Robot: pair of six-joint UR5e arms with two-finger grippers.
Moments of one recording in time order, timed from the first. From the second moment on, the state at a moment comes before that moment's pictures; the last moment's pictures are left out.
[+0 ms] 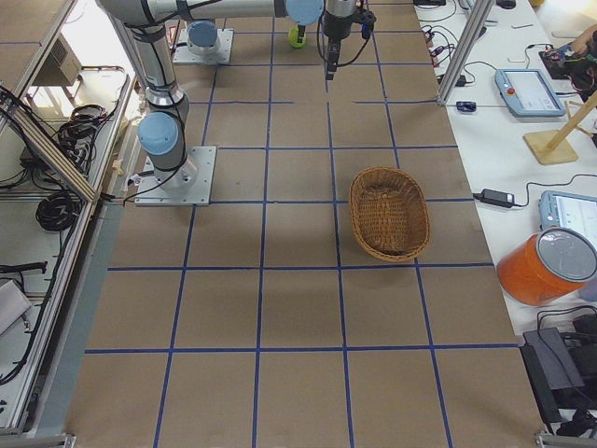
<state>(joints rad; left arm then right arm) -1.29 -1.76 -2.14 -0.90 1.58 0.25 1.59 -1.46 1.43 -1.49 -1.59 0.13</state>
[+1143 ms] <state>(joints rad) -1.84 -2.01 -1.76 -0.93 1.36 -0.66 1.53 -1.39 1.43 -1.51 -1.58 0.12</state>
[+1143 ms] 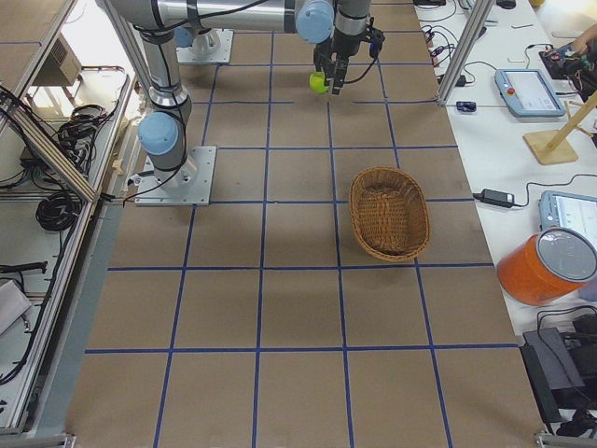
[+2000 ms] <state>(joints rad) -1.69 -1.91 -1.71 -1.10 1.45 -0.38 1.61 -1.28 1.43 -1.65 -1.56 0.15</state>
